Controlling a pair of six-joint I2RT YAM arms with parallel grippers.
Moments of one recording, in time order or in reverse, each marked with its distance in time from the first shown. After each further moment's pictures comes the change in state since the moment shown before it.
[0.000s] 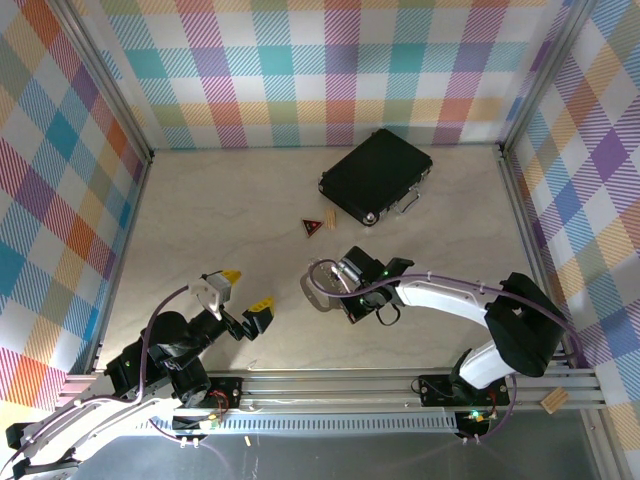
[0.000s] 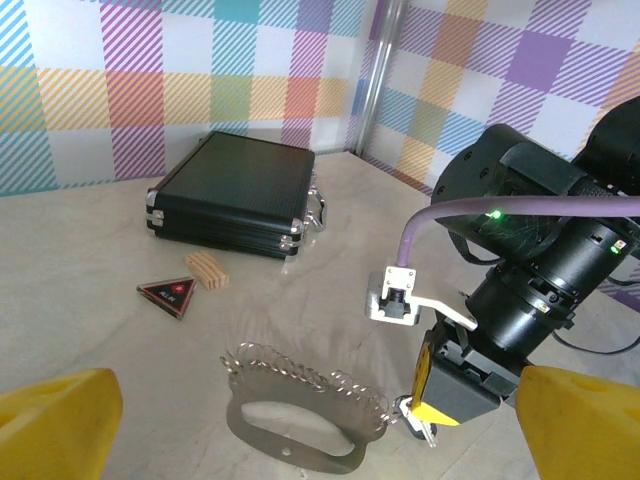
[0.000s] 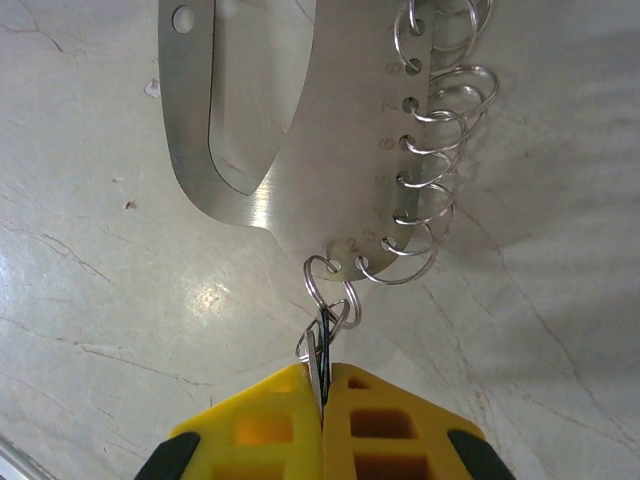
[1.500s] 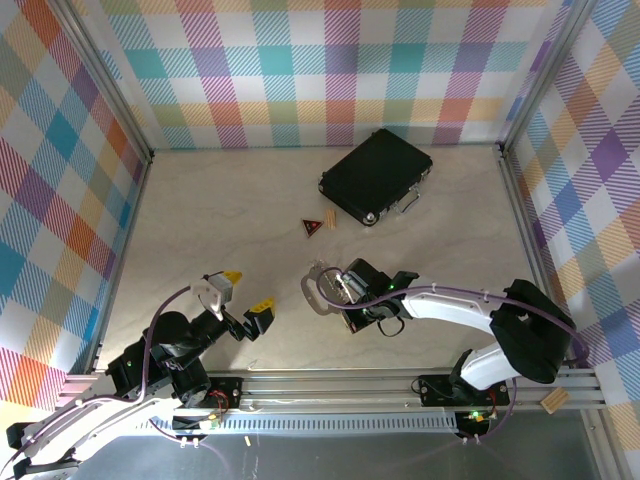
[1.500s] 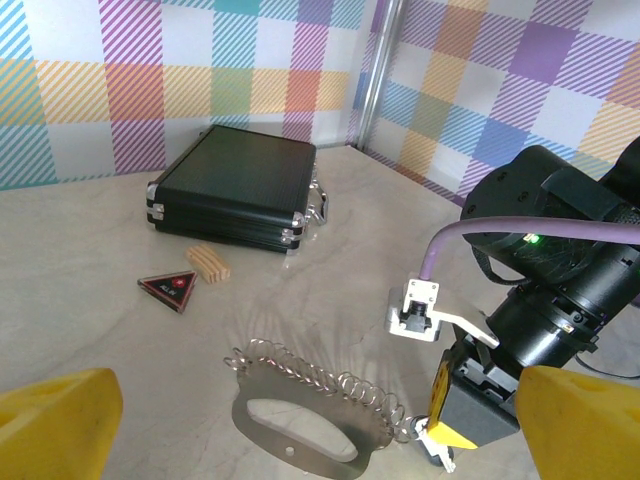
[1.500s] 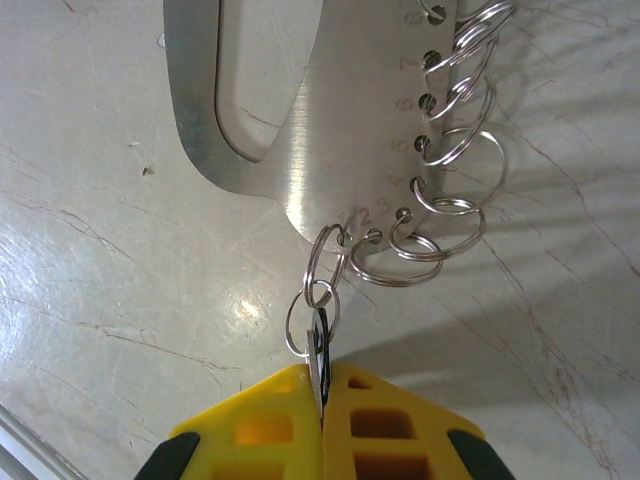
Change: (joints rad) left arm 0.000 0.000 -0.011 -0.001 0.000 0.000; right arm 0.032 -0.053 -0.128 0.122 -0.037 0.103
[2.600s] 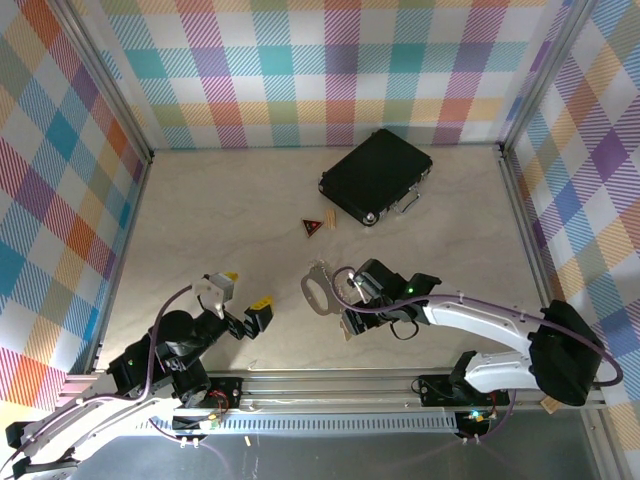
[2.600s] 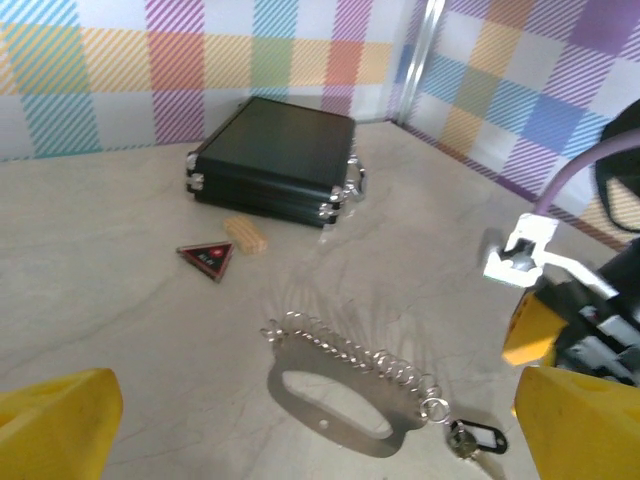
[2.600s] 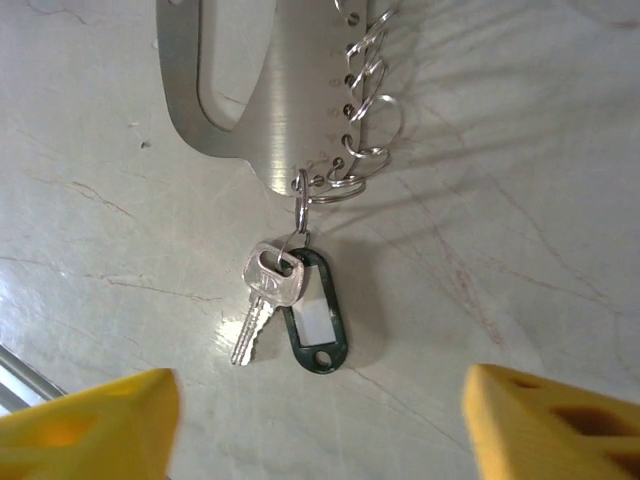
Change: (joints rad) left arm 0.000 0.018 0.005 -0.064 -0.084 -0.027; right arm 0.002 -0.195 -0.012 -0.144 0.082 0.017
